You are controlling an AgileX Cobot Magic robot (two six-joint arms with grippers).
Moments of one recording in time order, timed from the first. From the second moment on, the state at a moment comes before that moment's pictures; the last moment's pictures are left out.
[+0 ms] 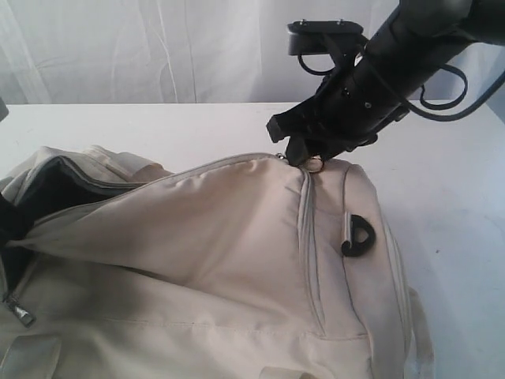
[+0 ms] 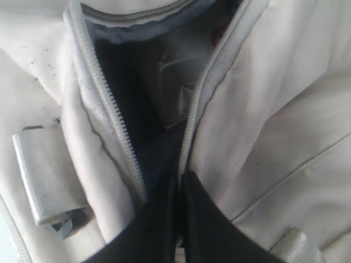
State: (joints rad) left arm -0.16 1.09 -0.85 -0.35 0.94 0.66; right arm 0.56 1.65 -1.36 0.25 0.88 -0.13
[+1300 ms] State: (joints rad) left arm -0.16 1.07 -0.85 -0.39 0.95 0.67; right arm 0.56 1.72 -1.36 0.26 0.92 -0.14
